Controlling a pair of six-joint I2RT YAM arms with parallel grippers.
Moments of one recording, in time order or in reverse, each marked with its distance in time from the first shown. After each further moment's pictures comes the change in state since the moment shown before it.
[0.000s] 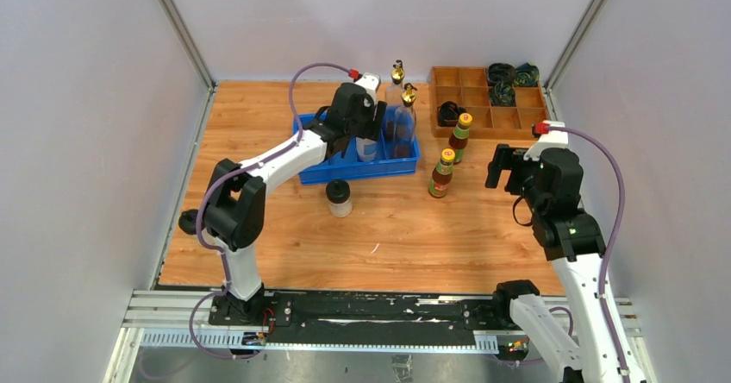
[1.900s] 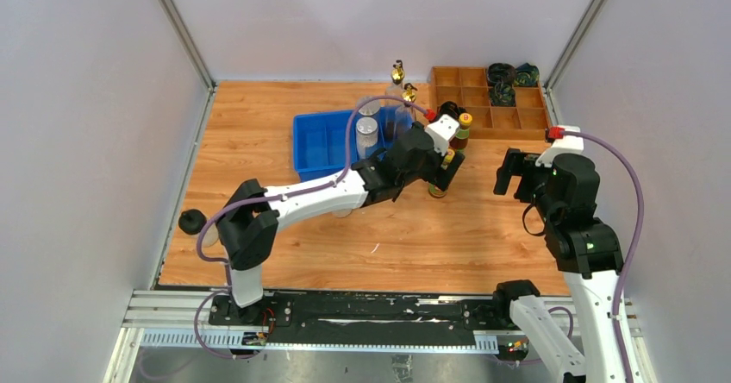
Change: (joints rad) left arm -0.437 -0.027 -0.021 0.109 -0.083 0.011; right arm 0.000 -0.047 0.113 -0.182 0.025 0.021
